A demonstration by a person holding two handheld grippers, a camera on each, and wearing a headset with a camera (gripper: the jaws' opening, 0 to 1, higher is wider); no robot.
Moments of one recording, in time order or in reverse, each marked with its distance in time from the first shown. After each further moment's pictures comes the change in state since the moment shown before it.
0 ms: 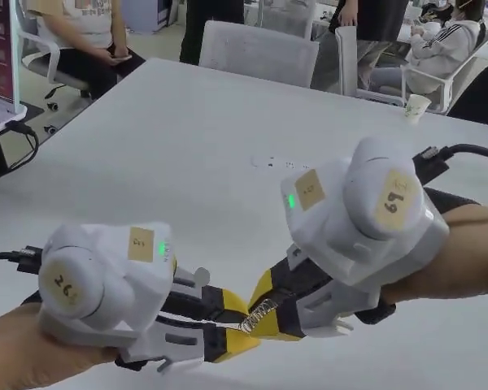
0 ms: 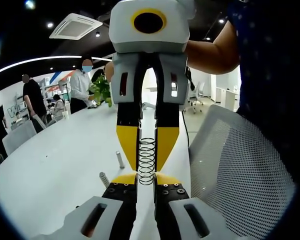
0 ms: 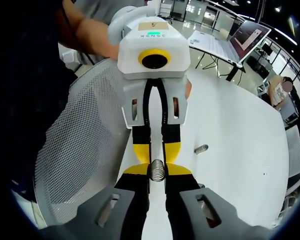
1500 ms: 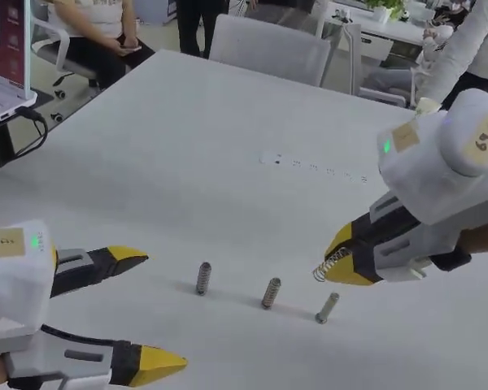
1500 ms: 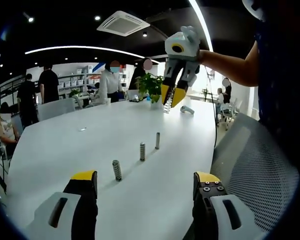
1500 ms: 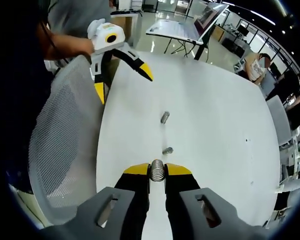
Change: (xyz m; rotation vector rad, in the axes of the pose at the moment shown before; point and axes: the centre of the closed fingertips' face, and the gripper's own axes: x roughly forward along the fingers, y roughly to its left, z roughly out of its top) left arm -0.075 0.037 -0.051 -0.225 -0.036 0.320; right arm -0.055 -0.058 -0.066 0.177 0.082 -0.163
